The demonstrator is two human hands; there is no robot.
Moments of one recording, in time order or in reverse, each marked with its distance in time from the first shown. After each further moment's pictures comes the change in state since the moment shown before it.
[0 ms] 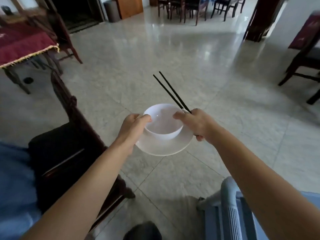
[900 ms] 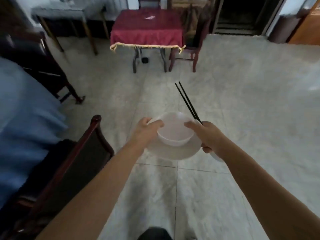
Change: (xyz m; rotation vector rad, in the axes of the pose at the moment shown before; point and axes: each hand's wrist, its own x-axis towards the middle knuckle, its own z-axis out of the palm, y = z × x) left_hand 0.850 0.171 -0.229 -0.400 0.746 -0.270; right_hand 0.898 -0.521 0.196 -0.257 -0.697 -0.352
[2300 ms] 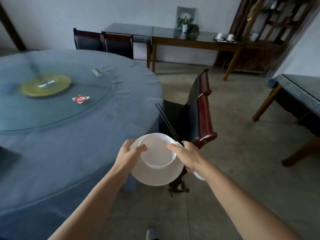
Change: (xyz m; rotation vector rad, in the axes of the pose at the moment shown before) left_hand 0.900 0.229 -0.769 -0.615 1.439 -0.156; right_hand 0.913 -0.847 0.825 -0.675 -1.227 -0.609
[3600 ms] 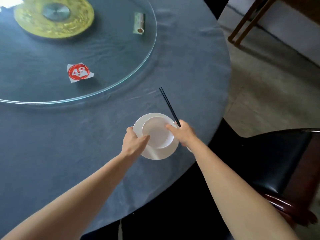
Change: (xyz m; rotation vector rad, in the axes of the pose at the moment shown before) left_hand 0.566 0.013 0.037 -0.084 0.469 -0.468; right_hand 0.683 -0.169 0.103 -0.603 -0.405 -0.117
